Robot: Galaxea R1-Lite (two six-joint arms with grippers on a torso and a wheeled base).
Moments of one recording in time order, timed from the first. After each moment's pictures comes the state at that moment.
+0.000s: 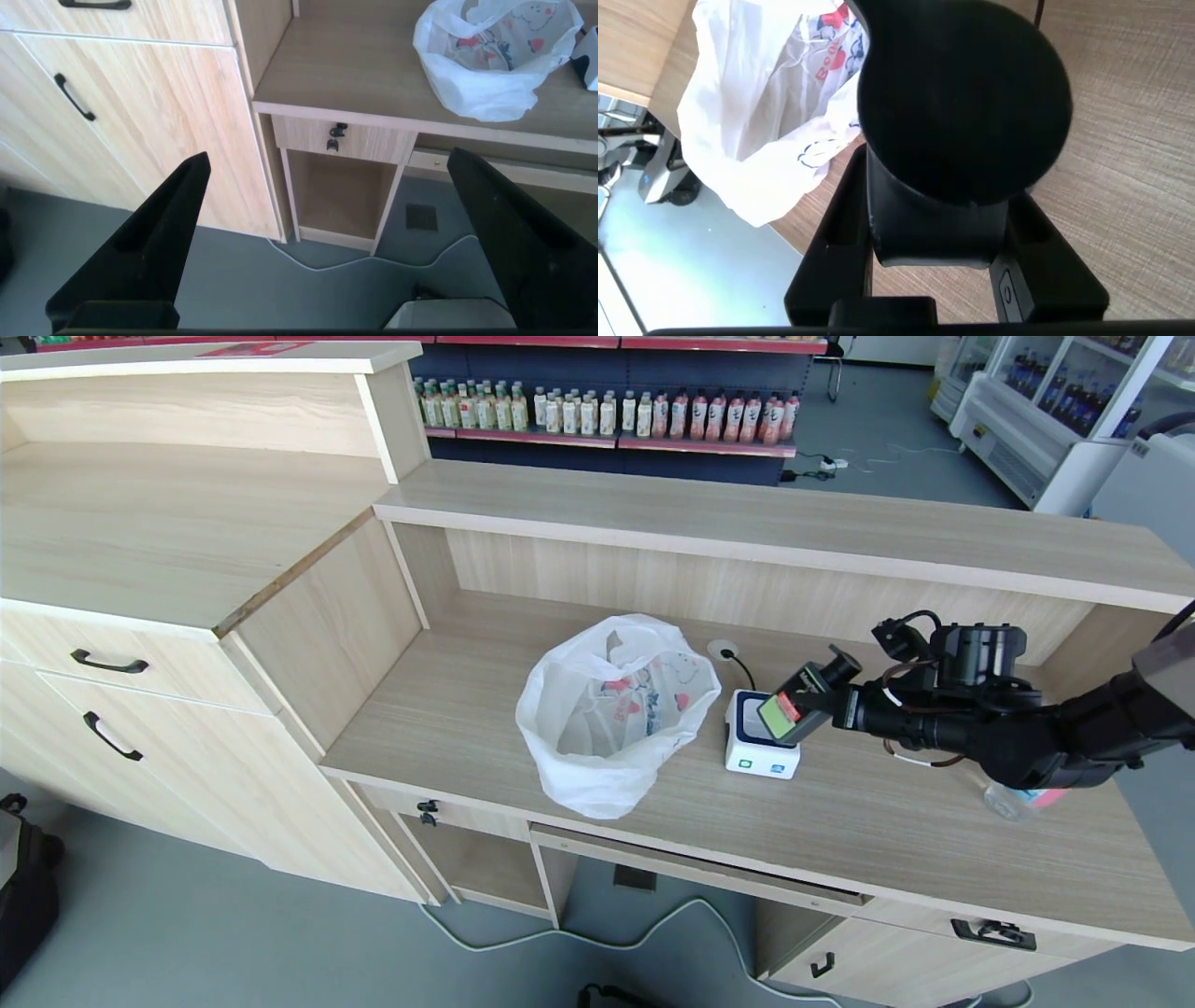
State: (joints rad) left arm 0.00 0.00 0.00 -0.06 0.00 0.06; right arm 0.03 2.14 -1.14 -0.67 0.53 0.18
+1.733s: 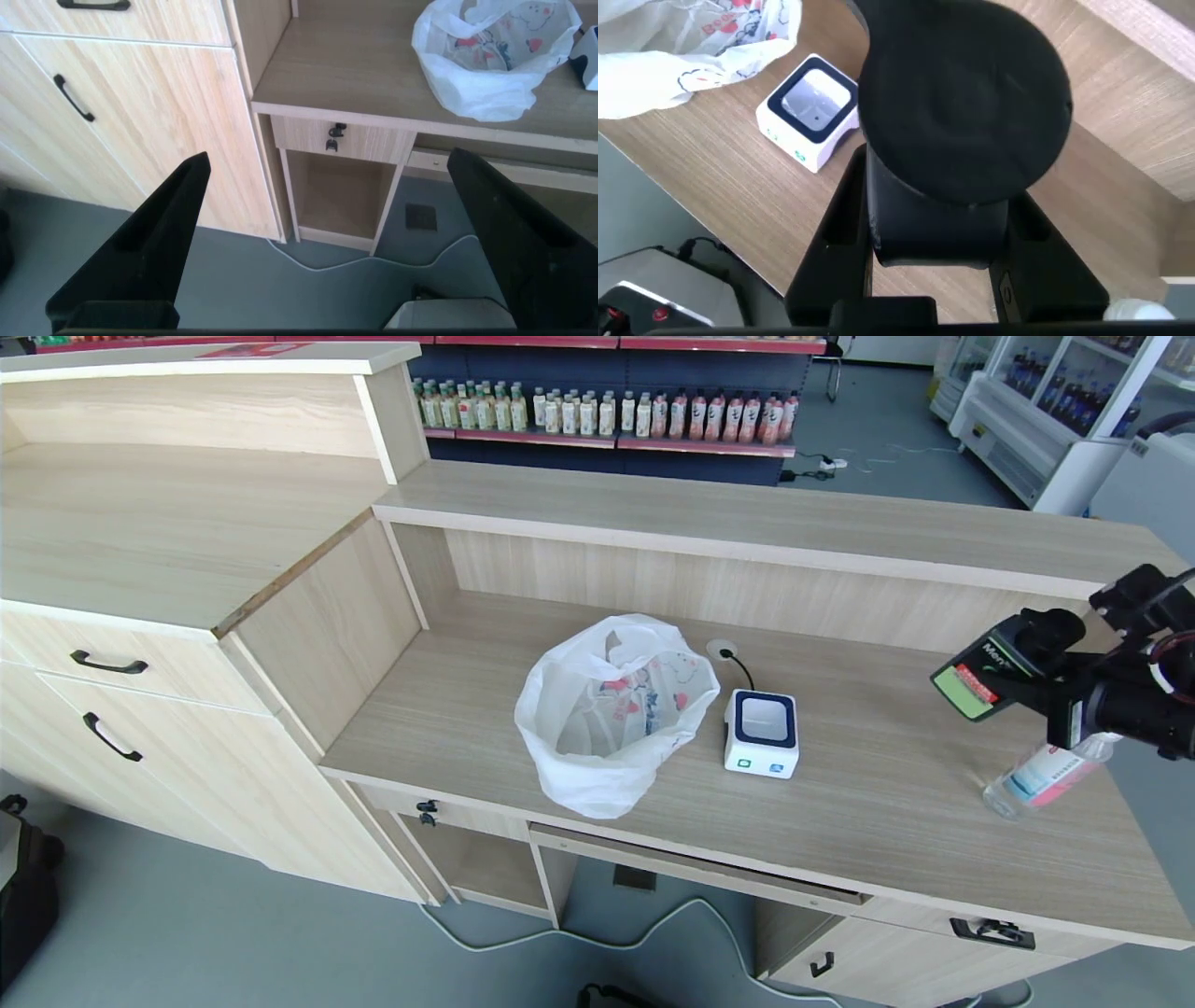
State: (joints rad) left arm 0.00 0.00 0.00 -0.06 0.00 0.06; right arm -0.23 1.57 -0.77 -0.61 0.53 -0.50
